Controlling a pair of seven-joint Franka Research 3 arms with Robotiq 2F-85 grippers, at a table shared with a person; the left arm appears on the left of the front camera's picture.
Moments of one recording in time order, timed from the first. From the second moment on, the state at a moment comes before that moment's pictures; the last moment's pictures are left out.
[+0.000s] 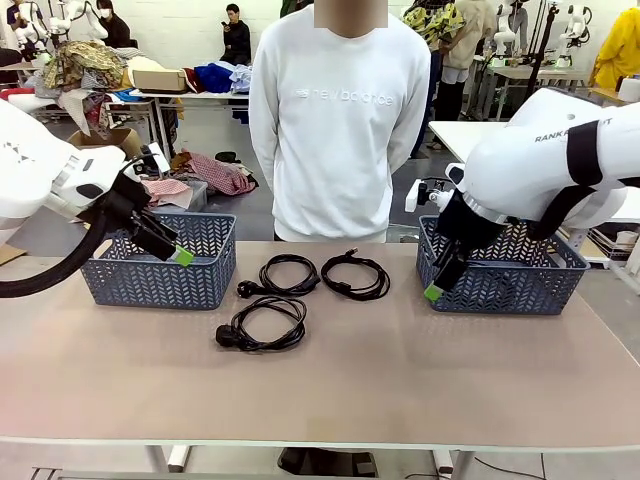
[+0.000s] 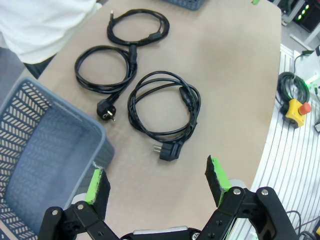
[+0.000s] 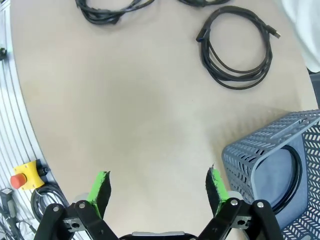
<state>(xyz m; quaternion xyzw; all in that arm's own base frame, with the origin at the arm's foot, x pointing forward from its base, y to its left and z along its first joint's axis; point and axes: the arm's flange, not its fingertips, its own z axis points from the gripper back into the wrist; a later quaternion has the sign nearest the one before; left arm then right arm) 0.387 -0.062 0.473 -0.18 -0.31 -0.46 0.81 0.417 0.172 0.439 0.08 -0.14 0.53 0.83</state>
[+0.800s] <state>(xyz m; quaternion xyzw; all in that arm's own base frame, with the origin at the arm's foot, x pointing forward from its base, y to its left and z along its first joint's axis) 0.387 -0.062 0.473 -0.18 -0.31 -0.46 0.81 0.417 0.172 0.439 0.08 -0.14 0.53 0.83</state>
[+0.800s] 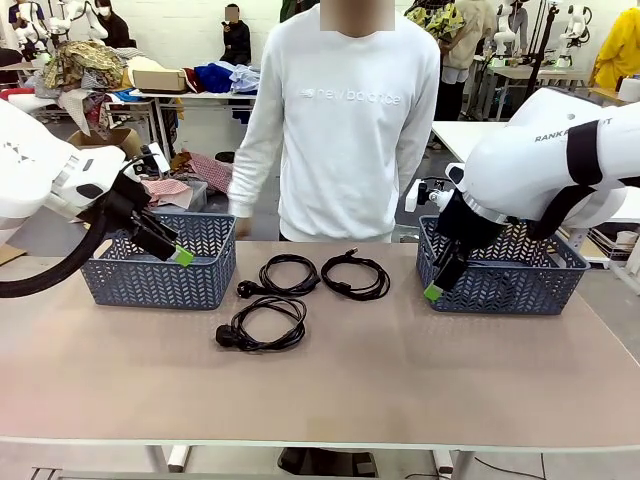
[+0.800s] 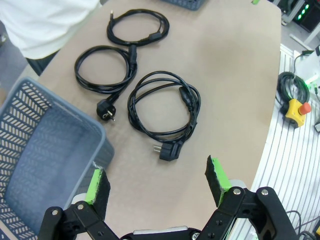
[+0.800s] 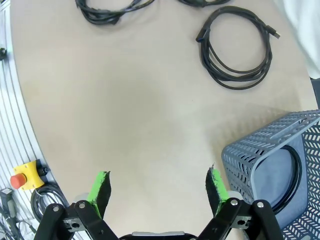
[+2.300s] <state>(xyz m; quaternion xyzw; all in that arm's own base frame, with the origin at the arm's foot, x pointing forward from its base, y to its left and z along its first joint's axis) 0.387 -0.062 0.473 -0.18 -0.31 -0.46 0.81 0.417 0.172 0.439 0.08 -0.14 0.53 0.83</state>
